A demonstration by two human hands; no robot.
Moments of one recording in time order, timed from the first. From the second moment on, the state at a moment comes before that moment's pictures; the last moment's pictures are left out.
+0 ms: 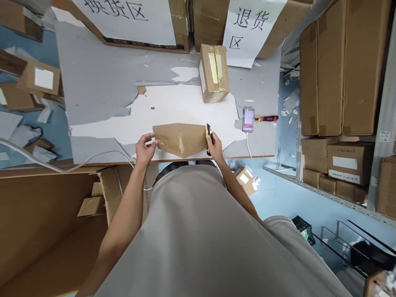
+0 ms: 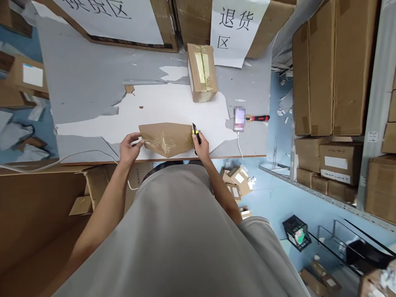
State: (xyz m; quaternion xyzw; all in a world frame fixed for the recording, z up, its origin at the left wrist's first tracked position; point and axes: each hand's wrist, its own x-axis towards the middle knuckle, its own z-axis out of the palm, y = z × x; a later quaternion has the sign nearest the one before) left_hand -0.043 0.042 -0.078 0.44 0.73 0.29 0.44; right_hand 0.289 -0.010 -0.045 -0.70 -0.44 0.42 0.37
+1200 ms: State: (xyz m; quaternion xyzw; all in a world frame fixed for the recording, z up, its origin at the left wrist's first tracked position) left_hand 0.018 0.083 -0.010 0.49 0.59 0.30 0.56; right_hand 0.202 -0.019 0.101 -0.71 -0.63 0.30 -0.07
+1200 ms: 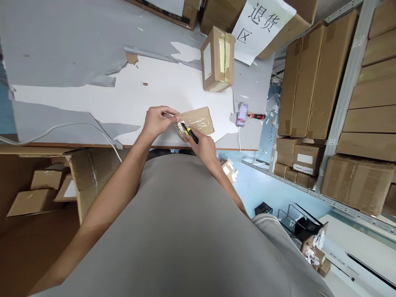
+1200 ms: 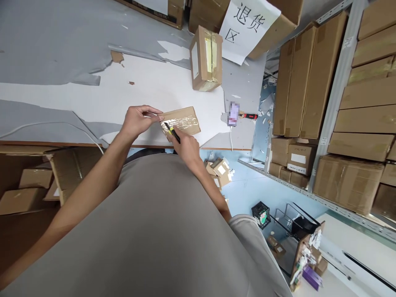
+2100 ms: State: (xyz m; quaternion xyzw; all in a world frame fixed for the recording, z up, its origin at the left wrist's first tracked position) left_hand 0.020 0.092 -0.025 0.46 0.58 0.29 0.60; right_hand 0.140 0.002 0.120 -0.74 -0.59 0.26 -0.18
